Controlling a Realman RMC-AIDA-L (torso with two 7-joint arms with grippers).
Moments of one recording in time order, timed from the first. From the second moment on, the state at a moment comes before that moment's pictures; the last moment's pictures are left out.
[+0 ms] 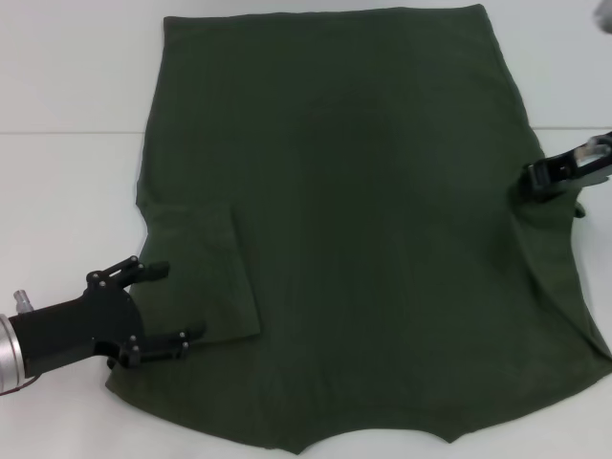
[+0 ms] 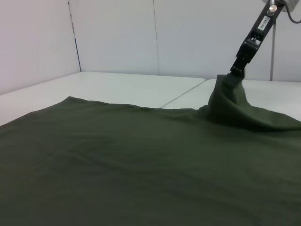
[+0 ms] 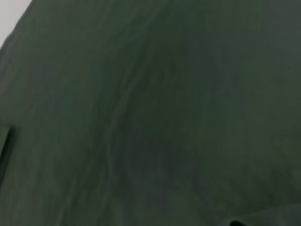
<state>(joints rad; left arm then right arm) -0.38 -2.17 0.48 0.75 2.10 1.49 -0.97 0.88 1.99 -0.84 -0.86 -2.70 -1.33 2.61</state>
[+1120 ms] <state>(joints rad) -0.37 -2.17 0.48 0.75 2.10 1.48 -0.97 0.81 1.92 -0.81 -0.83 -2.70 -1.44 2.66</state>
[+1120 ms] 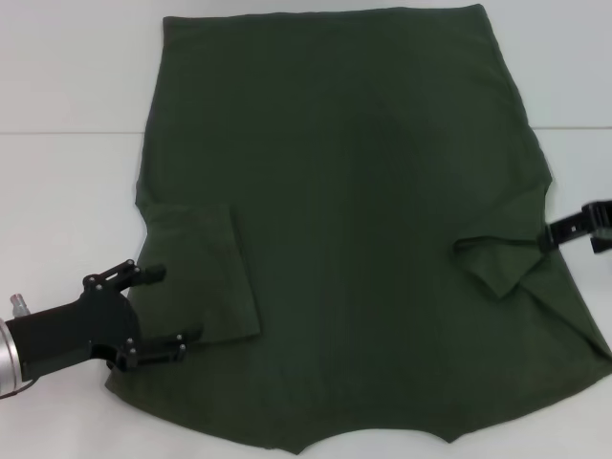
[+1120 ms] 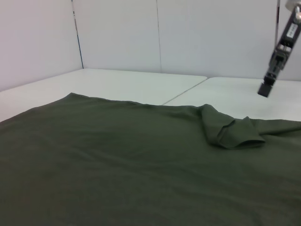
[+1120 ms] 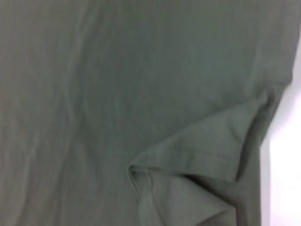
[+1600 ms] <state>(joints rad) -0.38 -2.17 0.48 0.75 2.09 1.48 -0.97 0.80 1.93 -0.81 -0.75 -2.71 -1.37 2.63</state>
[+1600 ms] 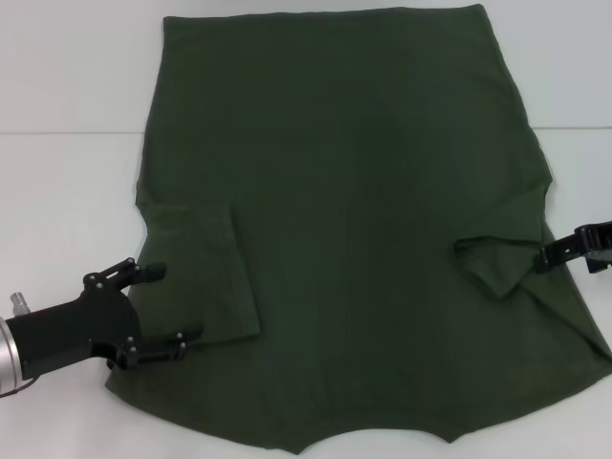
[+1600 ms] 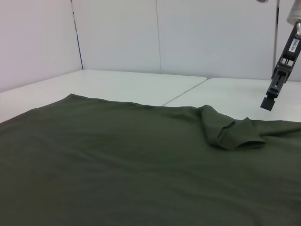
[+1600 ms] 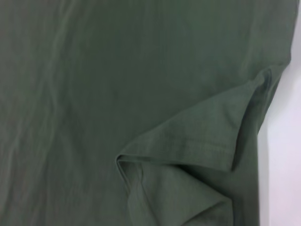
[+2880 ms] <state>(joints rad) -0.37 -2.17 0.48 0.75 2.09 1.48 -0.97 0.79 1.98 -0.81 -0.73 -2.70 -1.34 2.59</state>
